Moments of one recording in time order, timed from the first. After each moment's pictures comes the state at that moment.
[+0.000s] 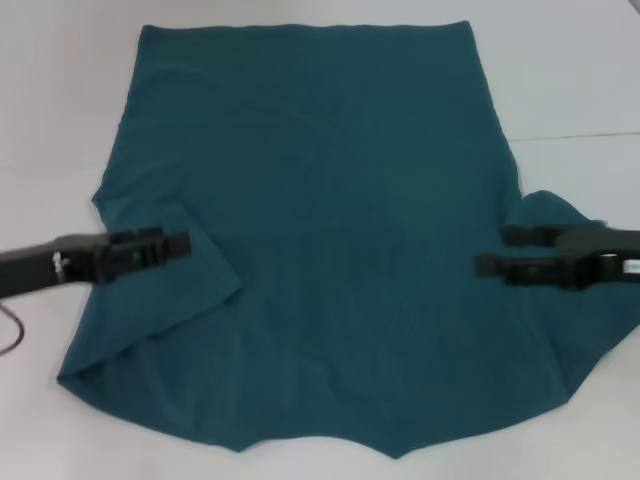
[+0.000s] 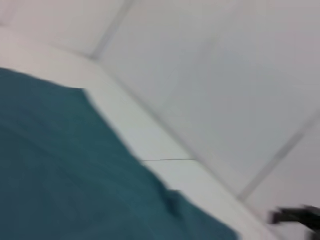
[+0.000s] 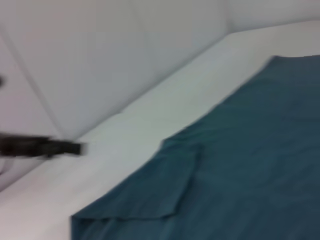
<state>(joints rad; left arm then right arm) -0.55 -2.07 0.55 0.83 2.02 1.61 -1.91 0.41 2.07 -0.71 -1.06 -2.00 -1.58 1.89</state>
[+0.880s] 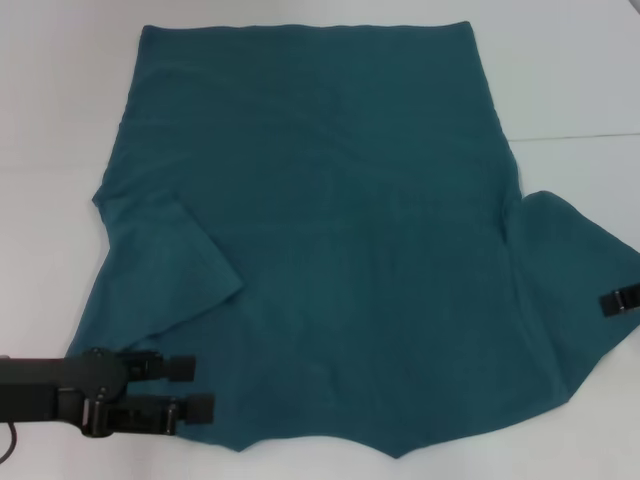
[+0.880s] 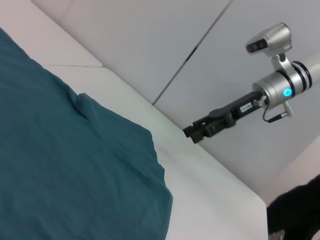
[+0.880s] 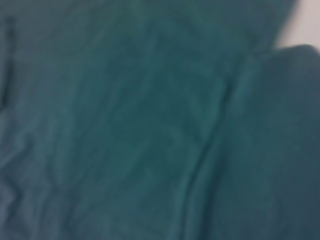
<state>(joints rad) -0.51 -2.07 0.58 0.83 2.18 1.92 -1.80 0.55 2.05 -0.65 -1.36 -2.70 -1.74 2.49</state>
